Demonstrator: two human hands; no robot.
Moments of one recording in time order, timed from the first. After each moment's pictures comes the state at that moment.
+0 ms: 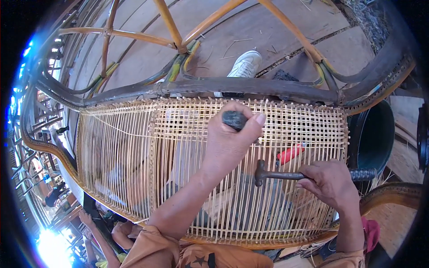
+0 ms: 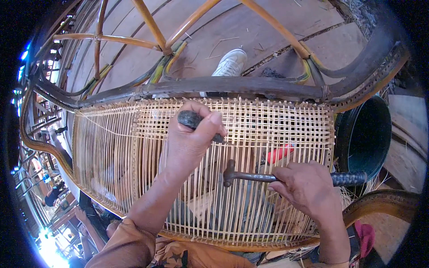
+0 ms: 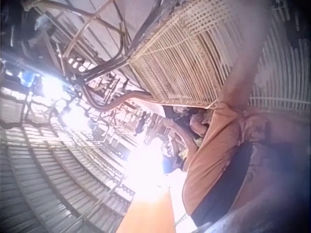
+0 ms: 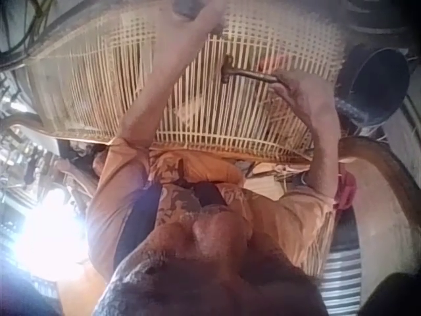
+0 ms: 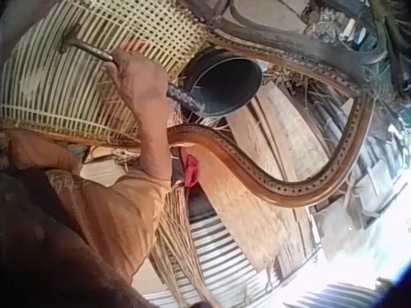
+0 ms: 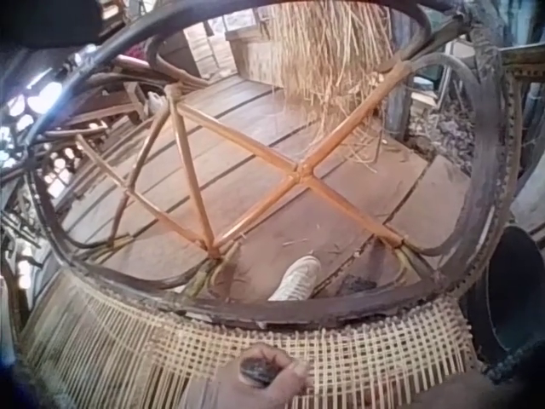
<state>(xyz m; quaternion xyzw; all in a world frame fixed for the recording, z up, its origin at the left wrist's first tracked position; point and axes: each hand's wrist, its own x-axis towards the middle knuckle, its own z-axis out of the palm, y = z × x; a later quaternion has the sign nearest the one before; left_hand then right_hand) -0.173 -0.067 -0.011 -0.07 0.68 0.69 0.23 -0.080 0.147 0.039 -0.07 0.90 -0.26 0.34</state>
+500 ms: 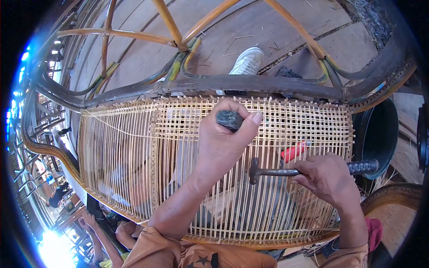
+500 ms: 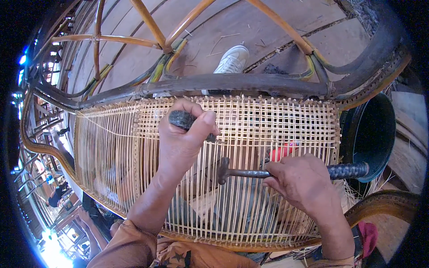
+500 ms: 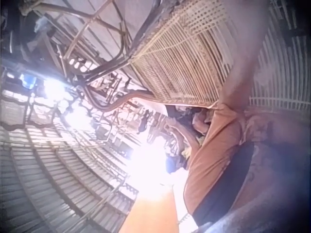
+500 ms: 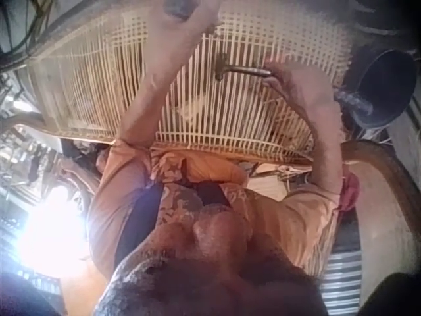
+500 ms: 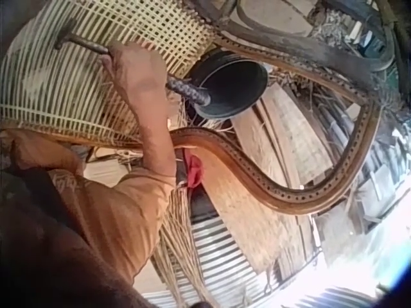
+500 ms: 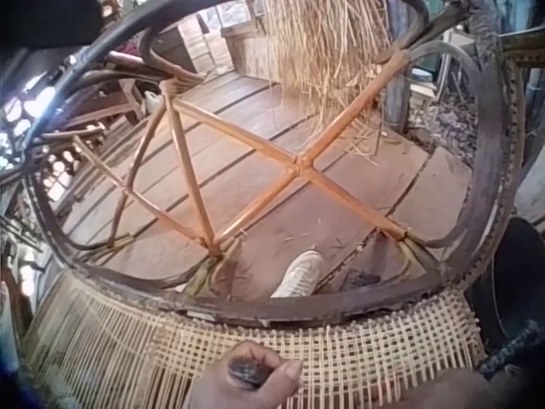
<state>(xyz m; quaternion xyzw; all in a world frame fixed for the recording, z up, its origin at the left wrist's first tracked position) -0.177 -0.081 -0.015 -0.06 0.71 0.68 0.21 -0.092 0.133 0.025 -0.10 0.90 -0.25 0.34</state>
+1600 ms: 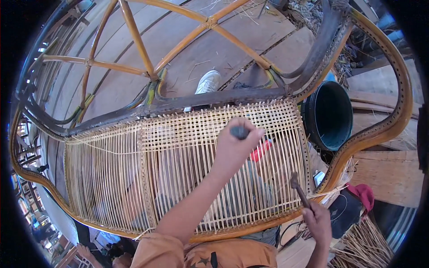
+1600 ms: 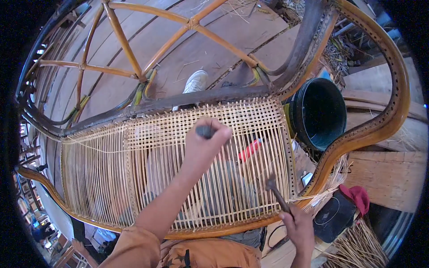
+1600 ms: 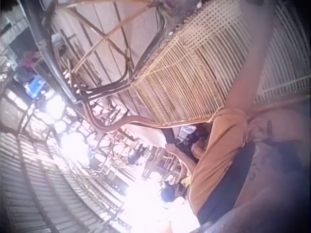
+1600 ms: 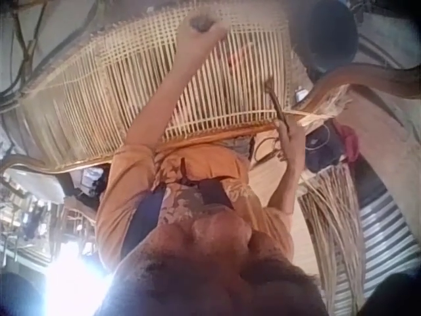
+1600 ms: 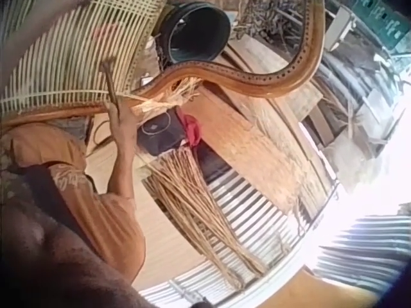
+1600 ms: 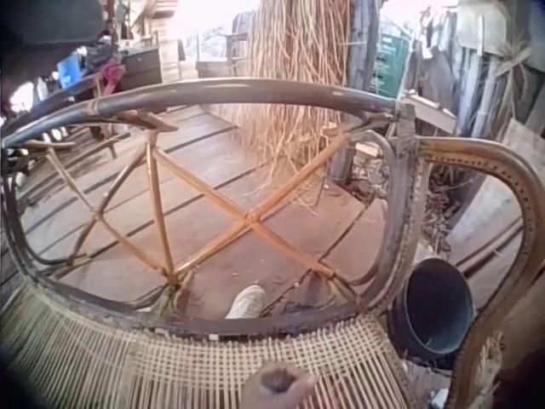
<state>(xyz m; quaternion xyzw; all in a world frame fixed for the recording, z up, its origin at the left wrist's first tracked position) -0.139 -0.043 0.018 -0.03 0.61 0.70 0.36 0.110 0.105 0.120 0.41 0.82 -0.35 0.22</state>
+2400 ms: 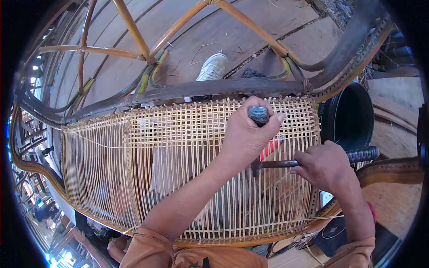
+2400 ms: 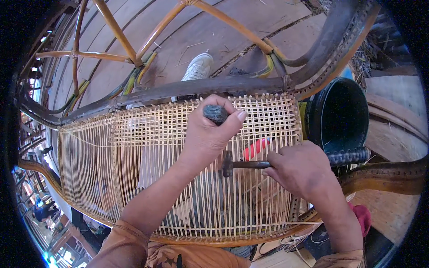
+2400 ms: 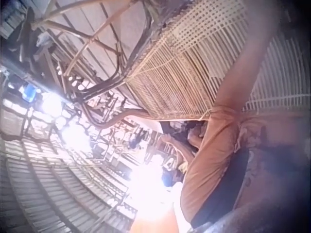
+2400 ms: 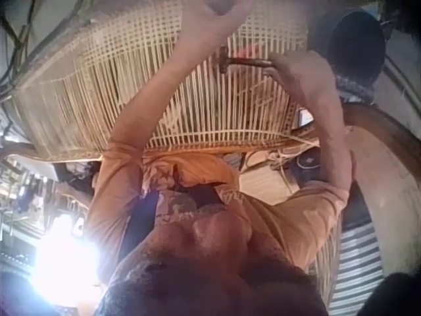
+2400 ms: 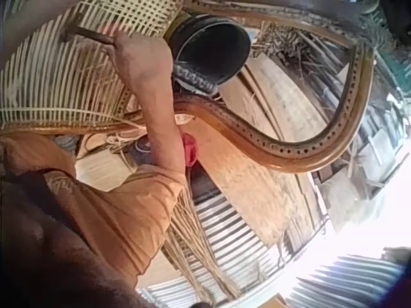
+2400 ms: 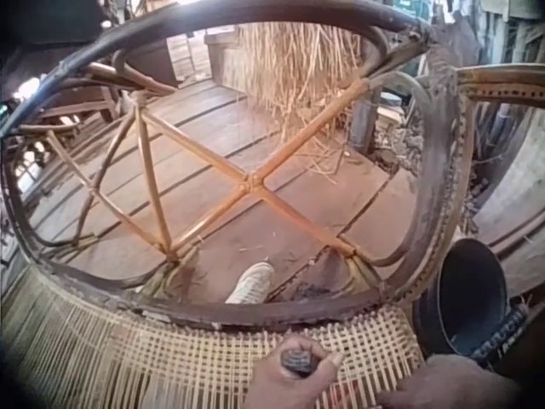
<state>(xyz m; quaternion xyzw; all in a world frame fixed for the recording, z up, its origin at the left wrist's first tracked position) -0.155 0.013 -0.016 0.00 0.63 0.72 0.30 -0.070 0.186 0.052 -0.13 0.93 -0.12 0.32</state>
